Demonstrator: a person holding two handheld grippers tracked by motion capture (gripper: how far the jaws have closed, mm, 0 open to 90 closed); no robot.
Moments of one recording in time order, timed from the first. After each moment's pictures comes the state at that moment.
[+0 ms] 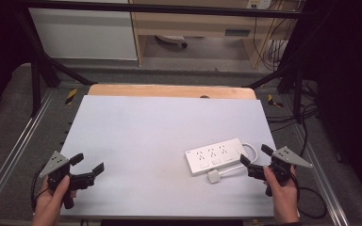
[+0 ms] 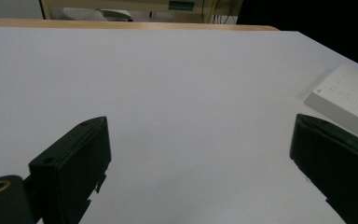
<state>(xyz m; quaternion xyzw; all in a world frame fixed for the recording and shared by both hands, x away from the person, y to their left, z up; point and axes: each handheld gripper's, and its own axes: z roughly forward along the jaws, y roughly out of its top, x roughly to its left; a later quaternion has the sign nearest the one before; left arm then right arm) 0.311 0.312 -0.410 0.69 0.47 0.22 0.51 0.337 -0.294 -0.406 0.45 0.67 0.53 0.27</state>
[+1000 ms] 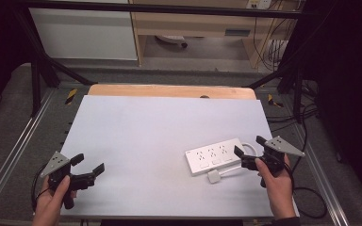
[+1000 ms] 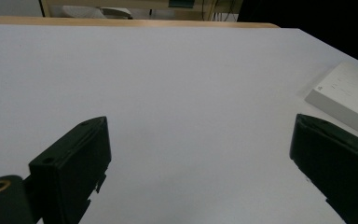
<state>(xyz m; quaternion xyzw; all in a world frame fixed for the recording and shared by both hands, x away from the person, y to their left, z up) 0.312 0.311 -0.412 0.69 0.47 0.22 0.51 0.355 -0.273 -0.385 0.45 0.68 0.52 0.27</state>
